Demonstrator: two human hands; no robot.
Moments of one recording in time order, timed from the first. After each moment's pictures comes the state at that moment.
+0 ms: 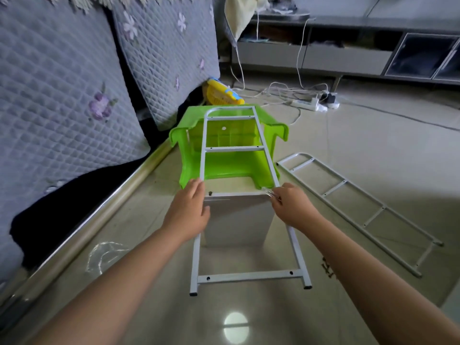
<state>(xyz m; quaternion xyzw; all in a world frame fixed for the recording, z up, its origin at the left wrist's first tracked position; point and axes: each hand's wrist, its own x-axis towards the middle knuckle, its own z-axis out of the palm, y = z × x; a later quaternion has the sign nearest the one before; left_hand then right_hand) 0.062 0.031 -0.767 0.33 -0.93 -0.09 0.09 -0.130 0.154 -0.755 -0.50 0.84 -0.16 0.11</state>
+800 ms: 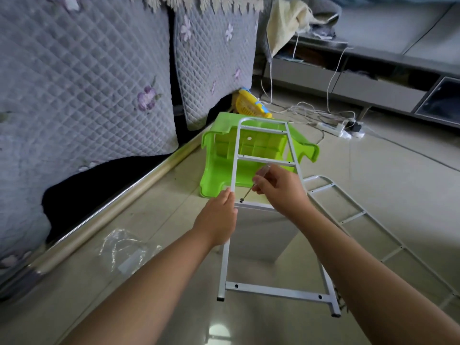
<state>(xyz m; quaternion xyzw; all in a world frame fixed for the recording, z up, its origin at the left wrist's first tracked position) 0.061 0.020 -0.791 0.30 -0.95 -0.01 -0.03 -0.063 0.091 -0.705 -0.53 0.71 -0.43 0.16</state>
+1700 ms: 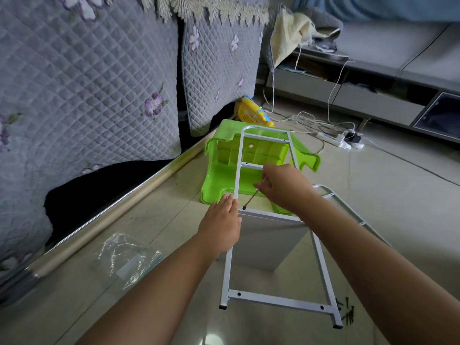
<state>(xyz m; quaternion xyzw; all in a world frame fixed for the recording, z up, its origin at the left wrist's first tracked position) 0.064 0.029 -0.781 0.38 -0.92 -0.09 0.03 -0.062 0.075 -0.669 -0.62 0.78 -0.08 0.01</state>
